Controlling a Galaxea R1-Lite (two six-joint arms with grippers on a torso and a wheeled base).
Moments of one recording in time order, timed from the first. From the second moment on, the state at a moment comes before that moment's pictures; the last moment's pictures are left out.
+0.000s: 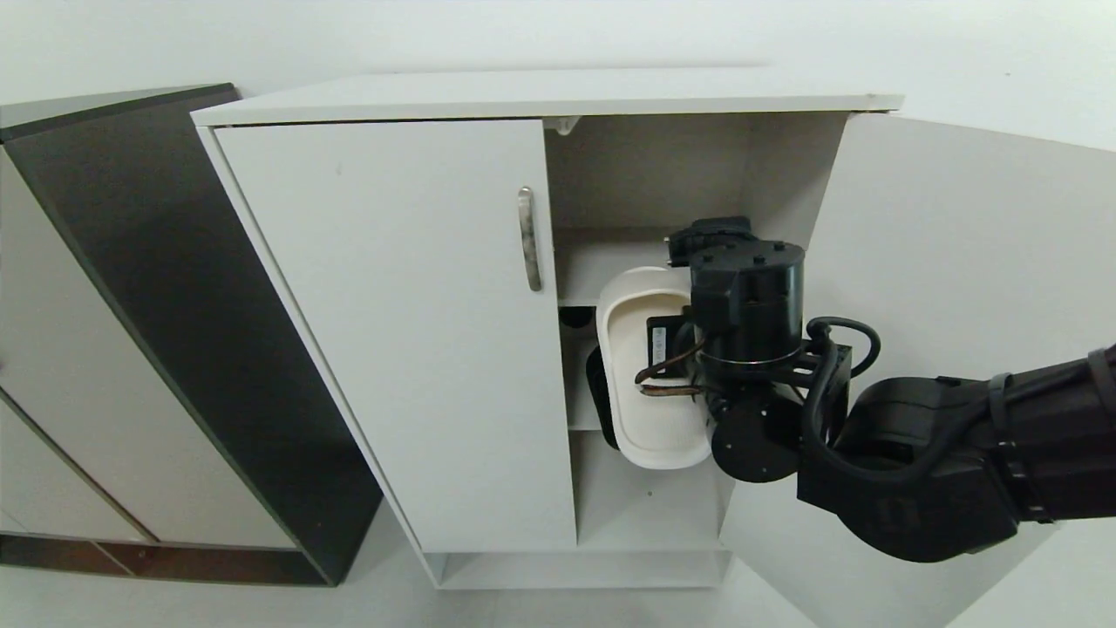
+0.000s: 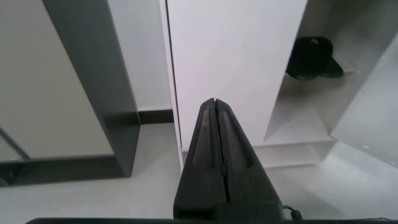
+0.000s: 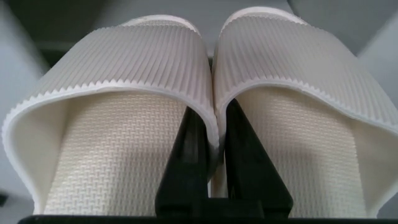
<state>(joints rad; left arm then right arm) 0.00 0.00 0.00 0.00 -0.04 0.01 0.88 1.90 -1.21 -0.56 -0.90 0.09</state>
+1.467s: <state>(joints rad) 0.00 0.00 0.00 0.00 -0.04 0.01 0.79 2.00 -1.40 -0.45 -0.81 0.10</state>
